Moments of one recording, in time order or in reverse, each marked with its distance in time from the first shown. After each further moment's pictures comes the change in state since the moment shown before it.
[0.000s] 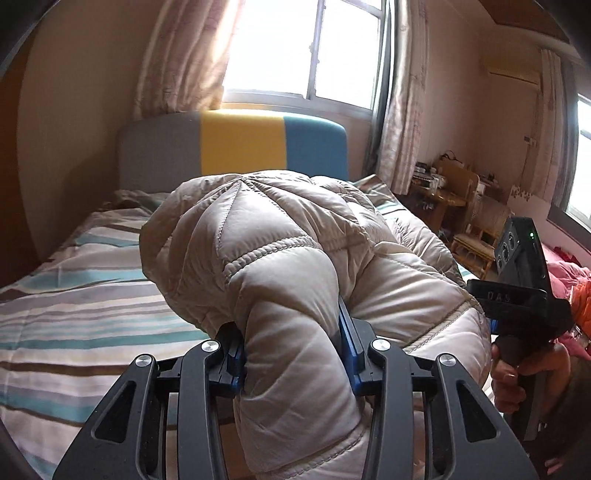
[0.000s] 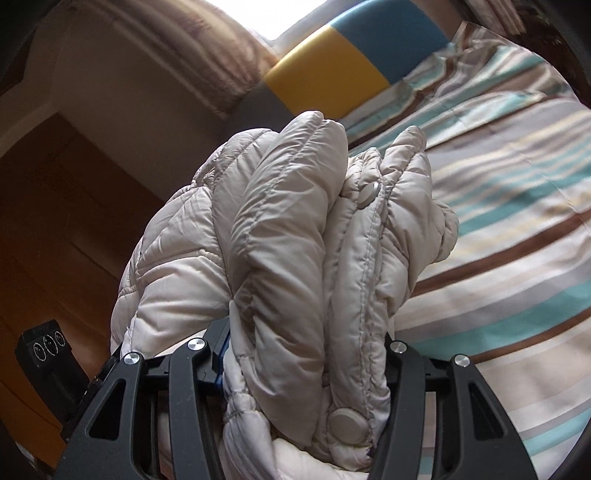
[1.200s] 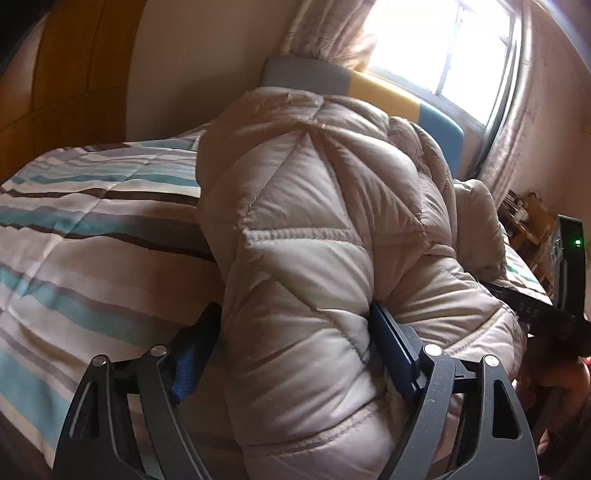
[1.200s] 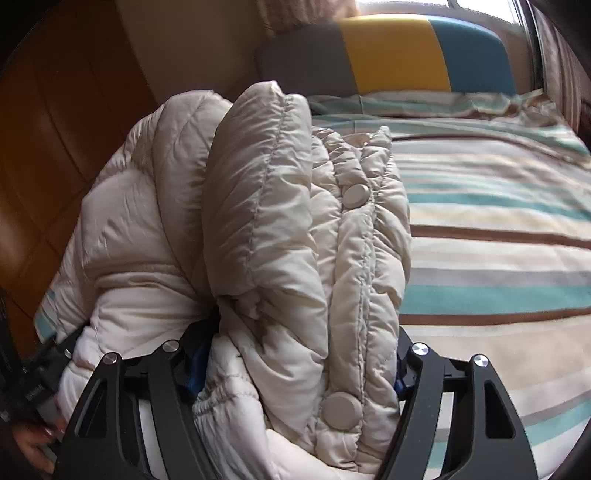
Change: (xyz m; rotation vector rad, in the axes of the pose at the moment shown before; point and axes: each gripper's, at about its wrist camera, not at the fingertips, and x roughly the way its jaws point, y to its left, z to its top) left arm -0.081 0.153 -0.145 -0.339 0.102 0.276; right arm 0.179 0.099 -0.076 -0.319 0.123 -0.261
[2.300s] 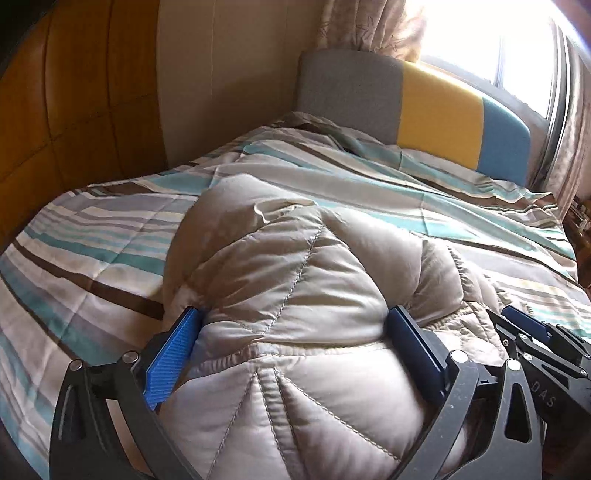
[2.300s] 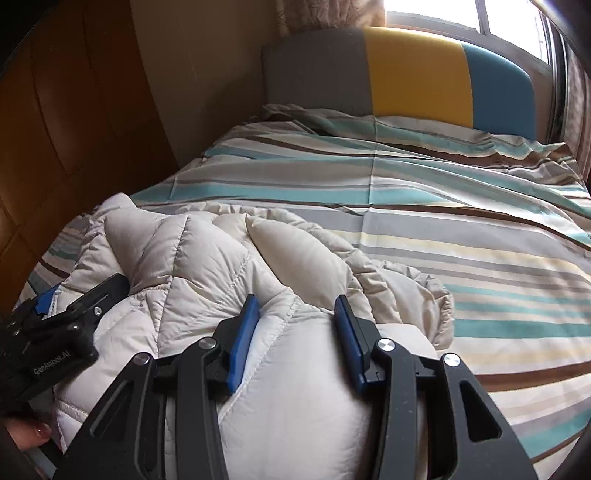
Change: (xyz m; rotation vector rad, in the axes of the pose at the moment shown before) left arm 0.119 -0.027 0.119 -0.003 0.036 0.249; right arm 0.087 0.033 0.089 -0.155 -0.002 -0.118
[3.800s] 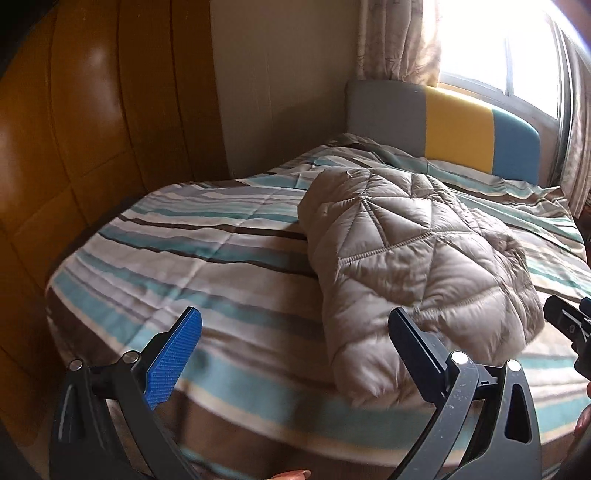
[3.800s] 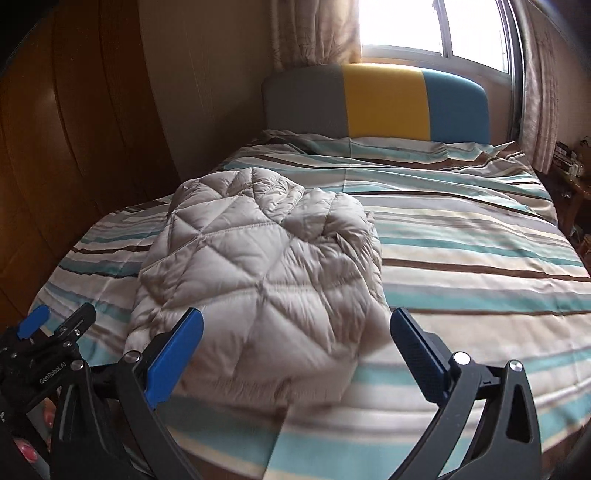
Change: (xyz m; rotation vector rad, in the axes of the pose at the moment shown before) left arm -0.227 0.027 -0.107 -0.002 -0.085 0.197; right arm -0.231 0.049 -0.126 0.037 -0.107 -0.062
